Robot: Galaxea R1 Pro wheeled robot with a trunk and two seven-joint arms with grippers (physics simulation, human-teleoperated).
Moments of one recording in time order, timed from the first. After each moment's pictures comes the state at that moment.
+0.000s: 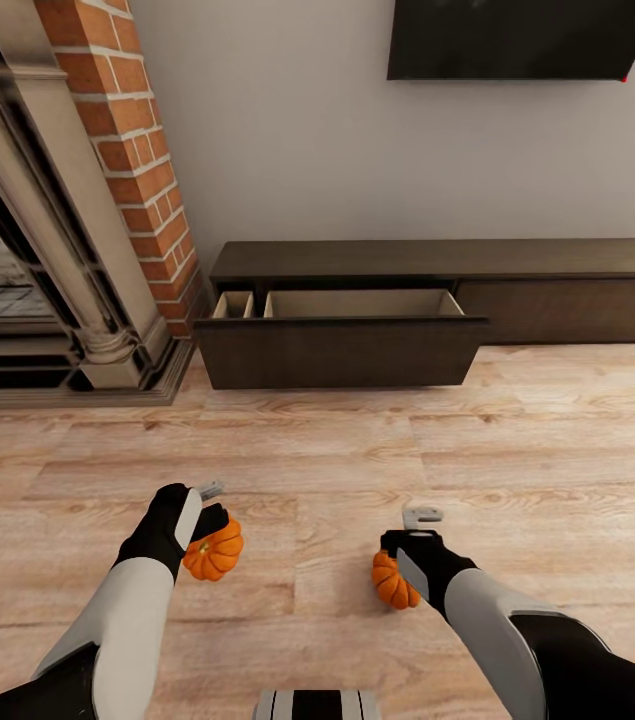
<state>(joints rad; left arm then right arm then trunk) -0.83 -0.16 0.49 -0.64 -0.07 0.79 0.24 -0.90 0.12 -0.08 -0.07 0.09 0.13 -0.27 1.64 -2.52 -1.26</state>
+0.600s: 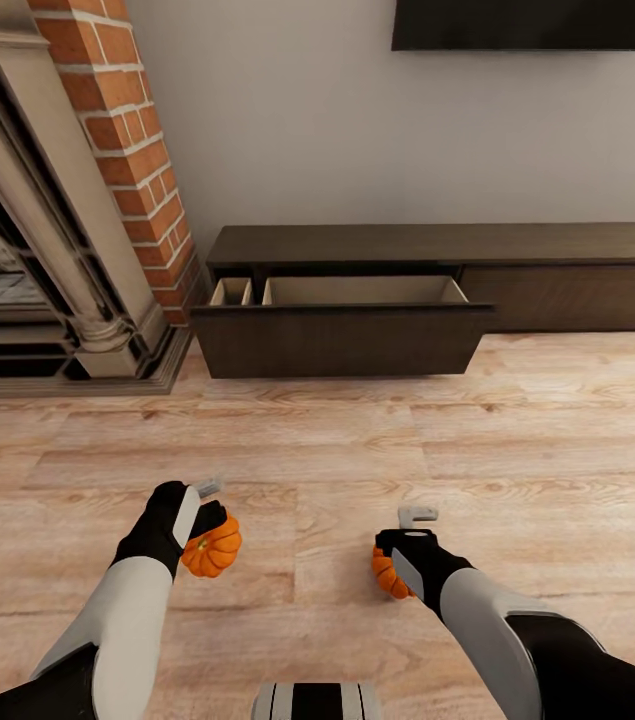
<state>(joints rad) -0.83 -0.15 0.49 -0.66 -0.07 0.79 0.24 -0.90 0.14 -0.08 -0.08 0.09 0.13 -0.27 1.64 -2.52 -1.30</state>
